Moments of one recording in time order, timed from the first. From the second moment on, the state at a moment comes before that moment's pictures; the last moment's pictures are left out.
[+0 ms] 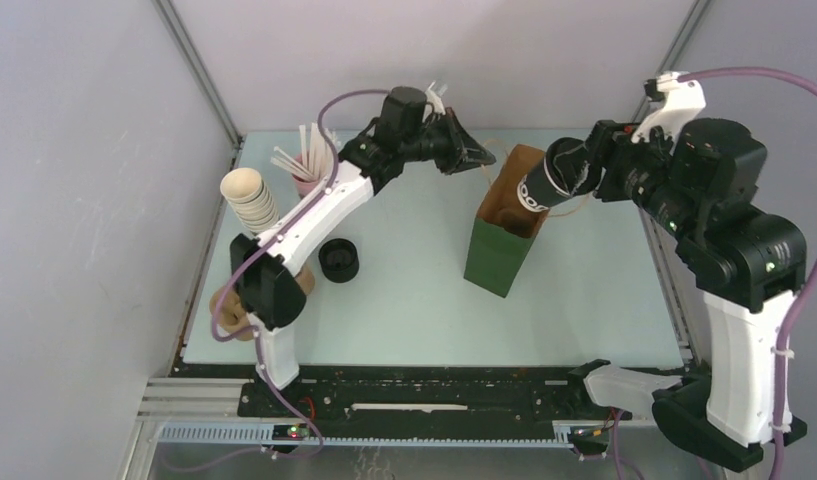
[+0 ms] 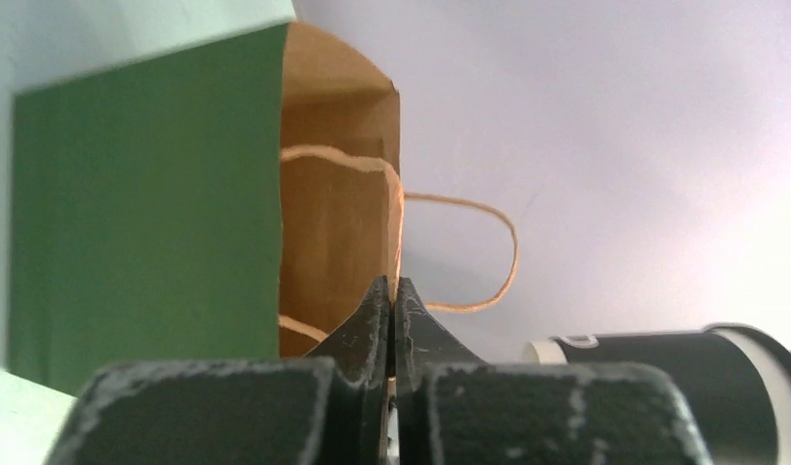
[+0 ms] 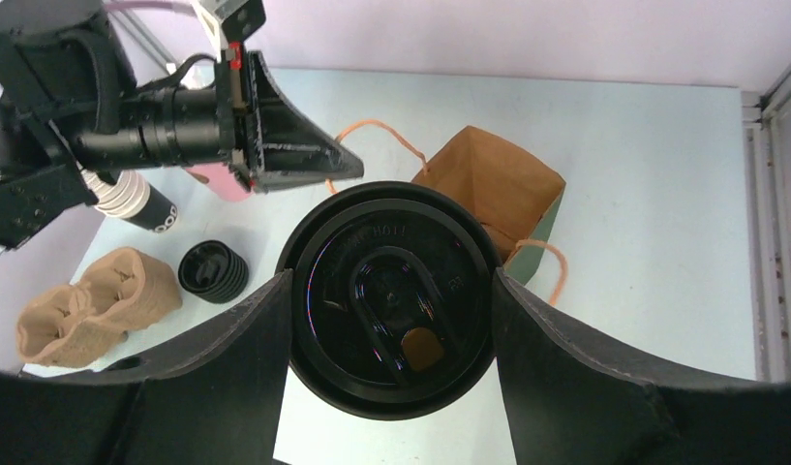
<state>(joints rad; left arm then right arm) -0.65 1.95 2.07 -0.49 0.46 -0.98 0.40 1.17 2.06 -1.15 0.11 0.23</state>
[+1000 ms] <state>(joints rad) -0.54 1.29 1.19 -0.17 0.53 -1.37 0.60 1.34 1.98 -1.09 0.16 0.23</state>
